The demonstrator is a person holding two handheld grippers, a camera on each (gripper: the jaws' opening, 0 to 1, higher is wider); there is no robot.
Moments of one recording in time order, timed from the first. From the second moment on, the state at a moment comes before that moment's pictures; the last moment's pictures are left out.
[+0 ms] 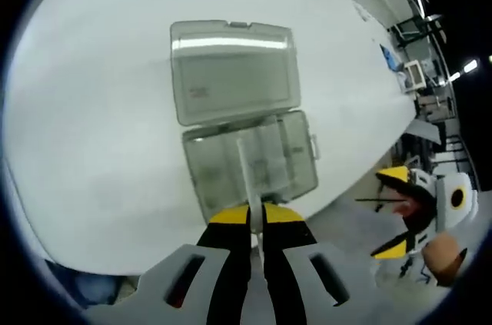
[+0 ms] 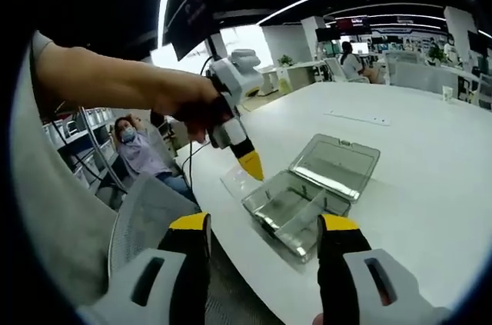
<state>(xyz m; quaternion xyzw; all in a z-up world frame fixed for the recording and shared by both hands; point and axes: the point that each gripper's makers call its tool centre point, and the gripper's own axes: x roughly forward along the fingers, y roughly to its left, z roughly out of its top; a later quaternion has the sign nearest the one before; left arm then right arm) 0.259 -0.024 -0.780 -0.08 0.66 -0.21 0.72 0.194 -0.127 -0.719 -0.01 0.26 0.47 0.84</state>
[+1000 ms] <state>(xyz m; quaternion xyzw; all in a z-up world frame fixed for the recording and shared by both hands) 0.269 -0.033 -0.801 -0.07 0.68 -0.18 0.71 0.188 -0.137 -0.716 -0.07 0.23 0.50 0.83</state>
